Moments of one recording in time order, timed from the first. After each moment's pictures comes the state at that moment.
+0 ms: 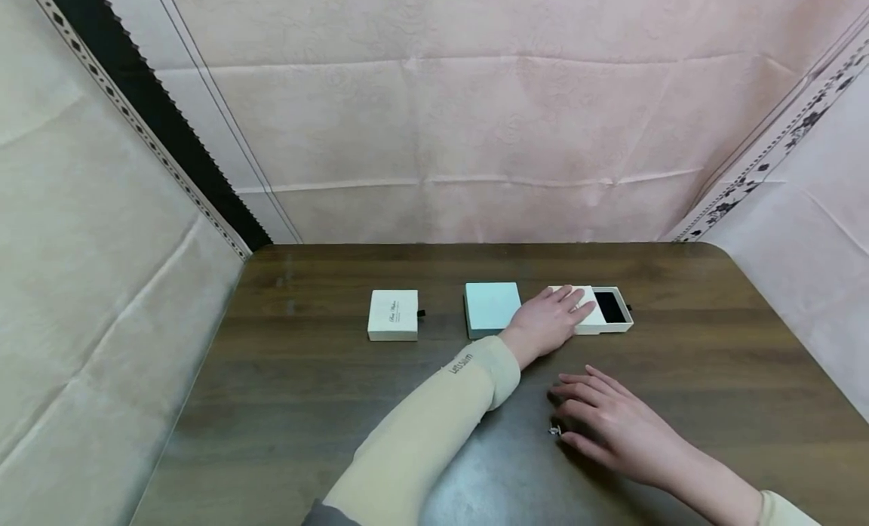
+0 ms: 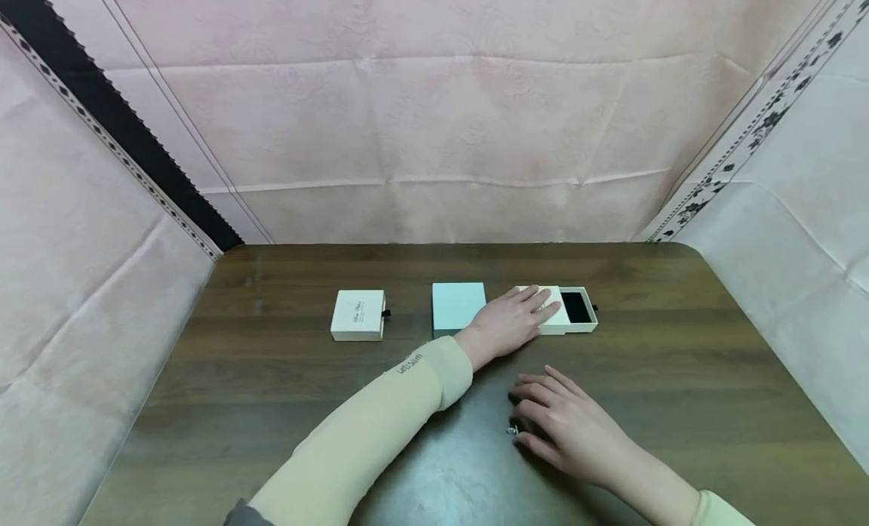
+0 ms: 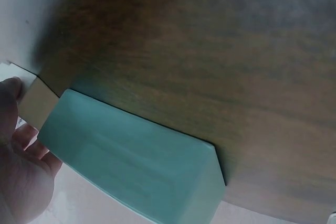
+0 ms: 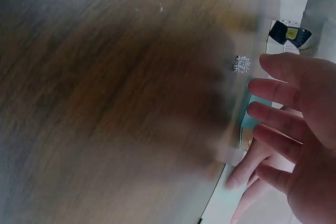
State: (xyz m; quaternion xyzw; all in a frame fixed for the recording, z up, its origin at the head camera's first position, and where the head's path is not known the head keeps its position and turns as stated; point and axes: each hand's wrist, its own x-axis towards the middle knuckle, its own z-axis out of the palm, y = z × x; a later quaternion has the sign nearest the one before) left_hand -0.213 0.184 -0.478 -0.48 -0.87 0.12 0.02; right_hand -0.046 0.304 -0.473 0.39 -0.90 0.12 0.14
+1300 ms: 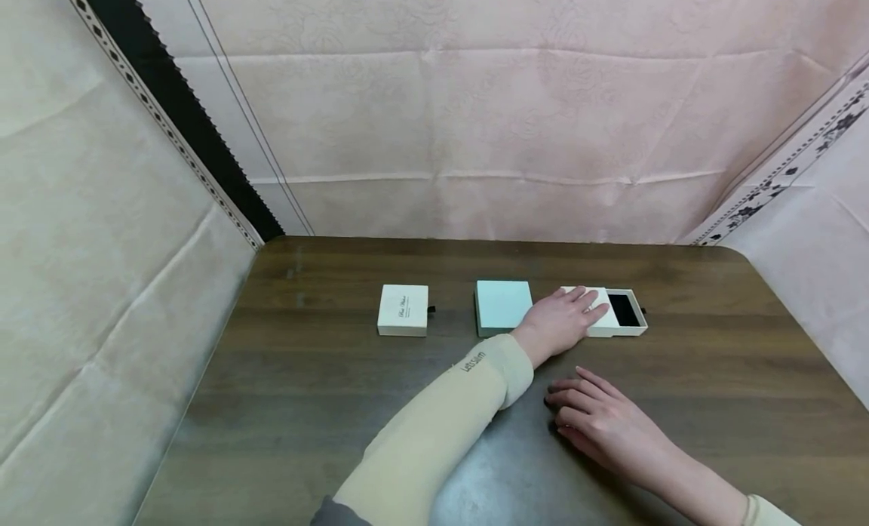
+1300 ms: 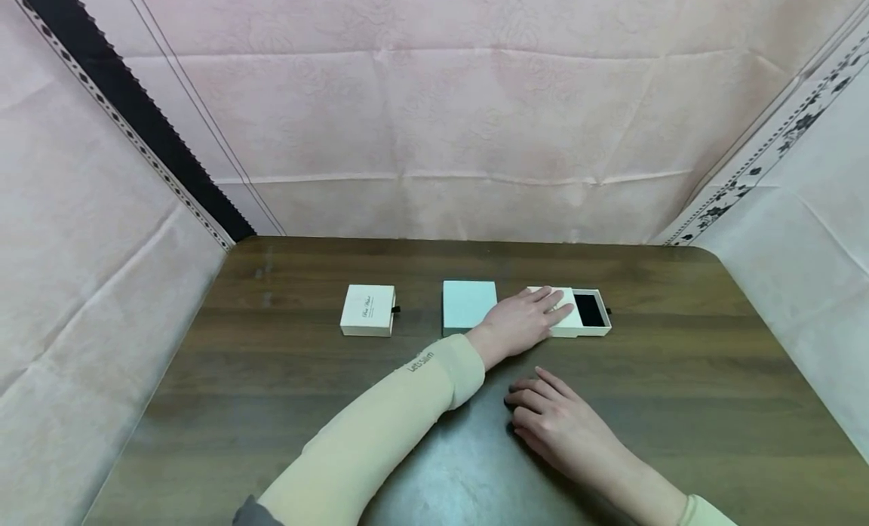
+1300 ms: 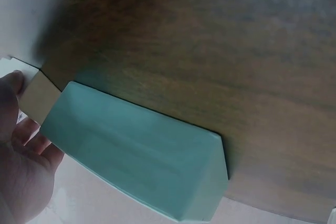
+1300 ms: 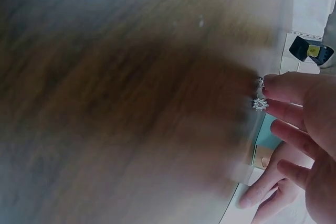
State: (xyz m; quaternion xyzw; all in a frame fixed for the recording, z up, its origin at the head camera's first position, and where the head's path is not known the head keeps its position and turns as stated) left_hand -0.212 0.184 -0.473 -0.48 -0.87 0.13 0.00; right_hand -0.061 0.290 -0.491 0.43 -0.88 0.12 0.19
